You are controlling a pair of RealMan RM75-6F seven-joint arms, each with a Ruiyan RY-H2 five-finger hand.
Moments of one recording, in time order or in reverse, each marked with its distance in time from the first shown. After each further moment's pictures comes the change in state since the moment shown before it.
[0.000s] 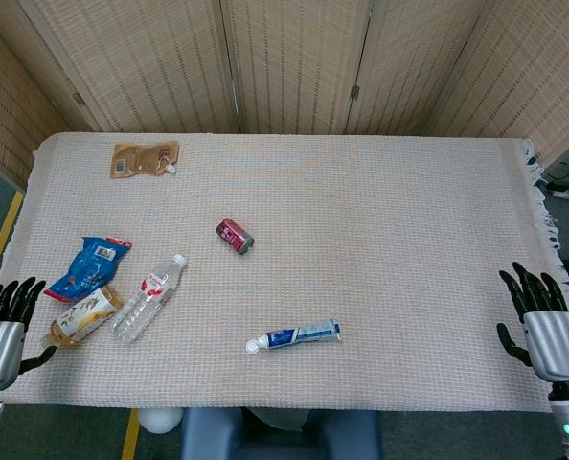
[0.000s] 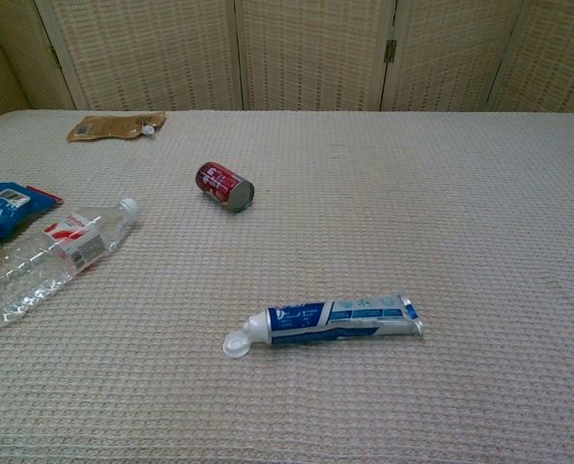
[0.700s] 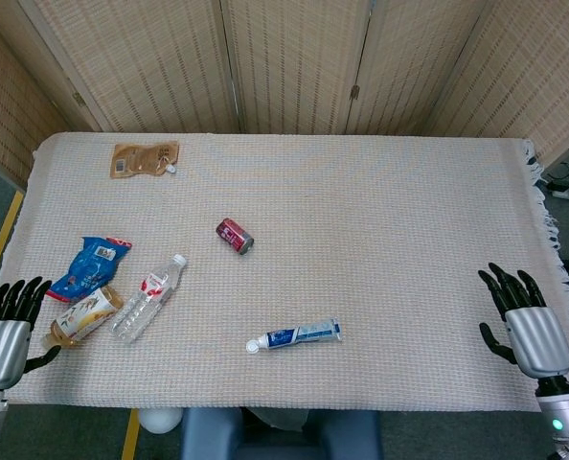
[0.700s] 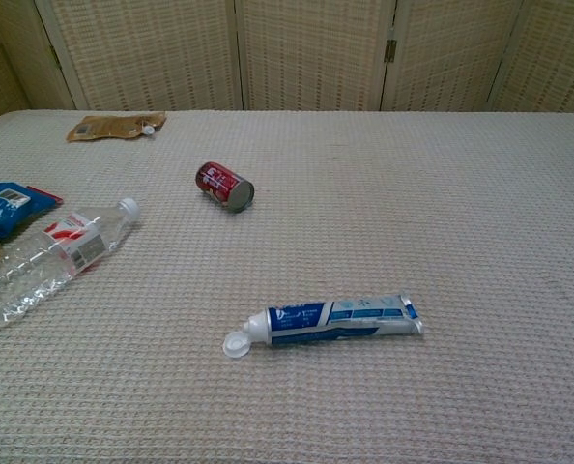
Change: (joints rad) left arm -0.009 0.001 0.001 -0.014 0.004 -0.008 0.002; right arm 0.042 0.002 -0.011 -0.017 -0.061 -0.044 0.026
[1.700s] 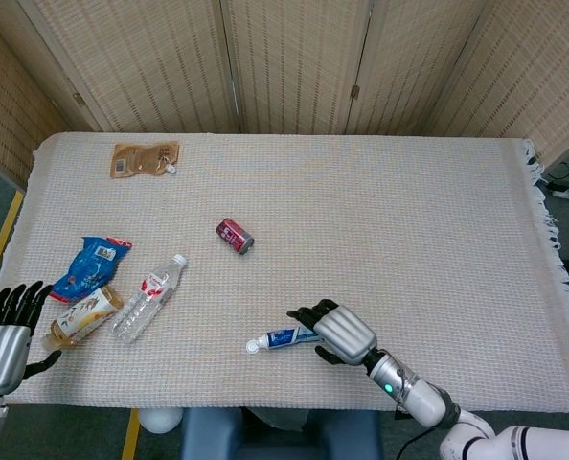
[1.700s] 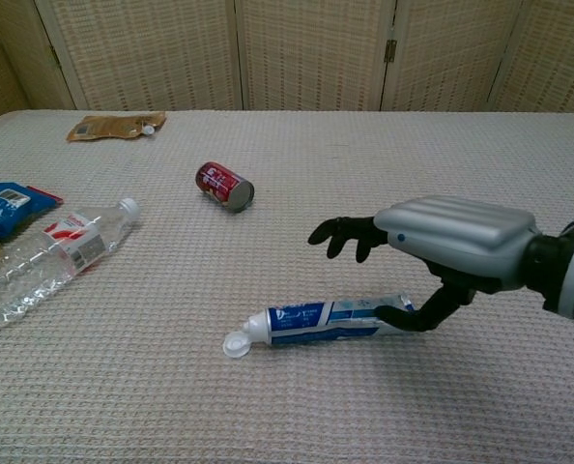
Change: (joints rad) left arm 0.014 0.008 0.018 -0.014 0.012 0.010 -0.005; right arm 0.456 -0.399 0.063 -0.061 0.128 -0.589 -0.296
